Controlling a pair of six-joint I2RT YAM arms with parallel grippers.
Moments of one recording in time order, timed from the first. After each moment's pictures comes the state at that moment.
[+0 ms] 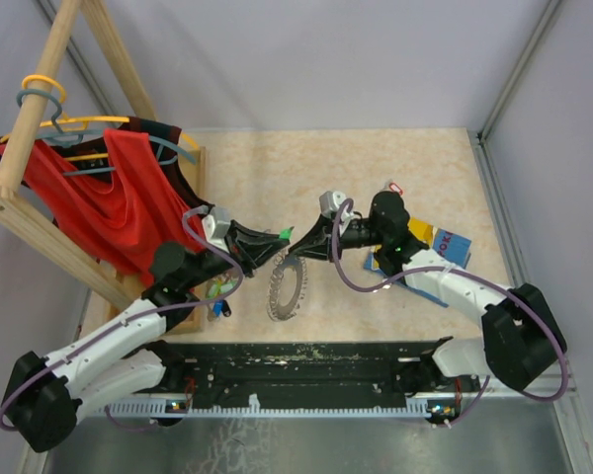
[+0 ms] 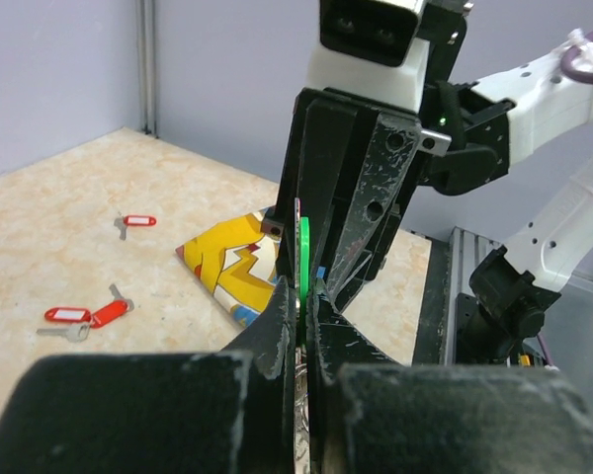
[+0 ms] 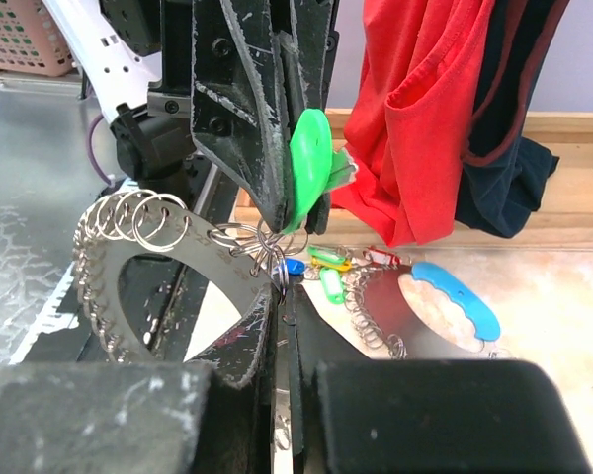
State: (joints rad) left arm -0.68 0.91 0.49 0.73 0.48 -0.33; right arm 0.59 1.30 0.76 0.59 -1.11 0.01
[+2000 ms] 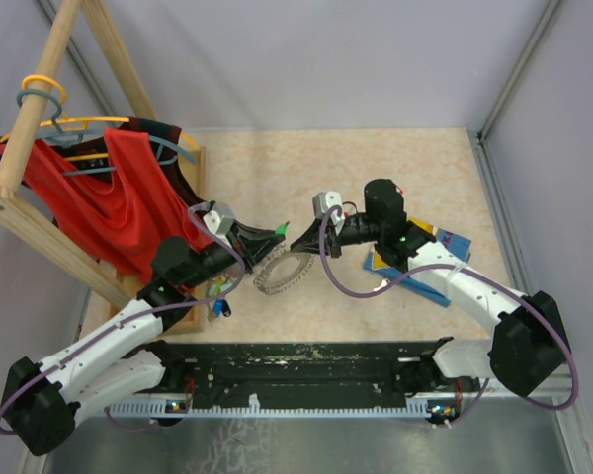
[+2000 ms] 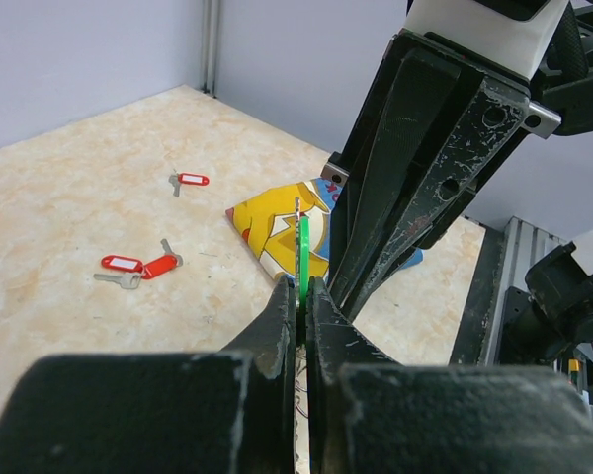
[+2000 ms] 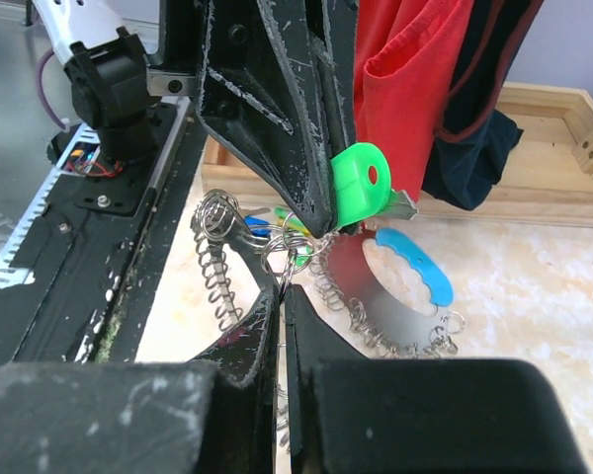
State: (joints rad) left arm -0.68 0.88 0.53 0.52 0.34 -0.26; right arm 0.60 1.26 0.90 0.13 -1.04 -0.34
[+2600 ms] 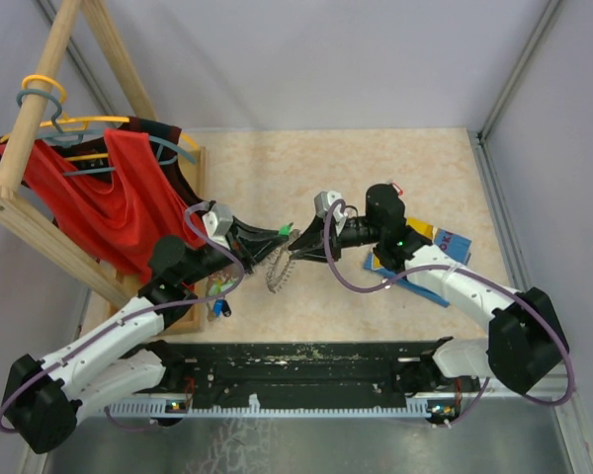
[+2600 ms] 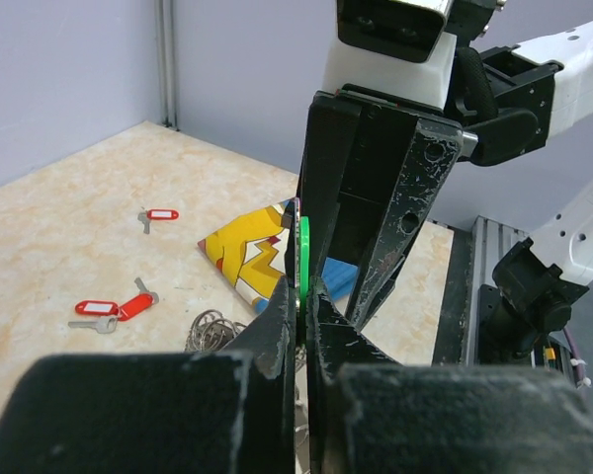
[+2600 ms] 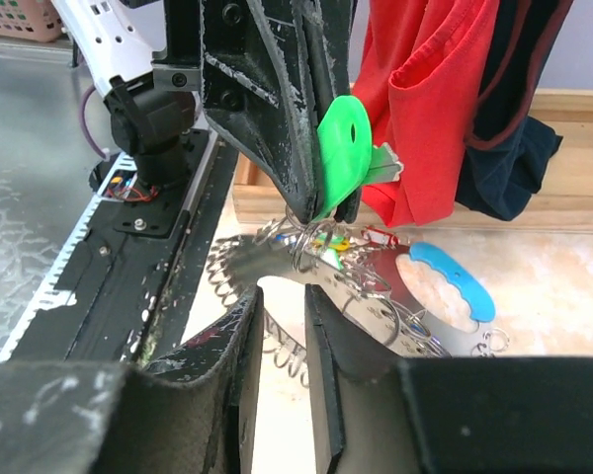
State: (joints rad) left arm -0.67 0.90 0.54 0.61 0.45 -0.27; right arm 0.60 1.28 0.84 0.30 -1.09 -0.18
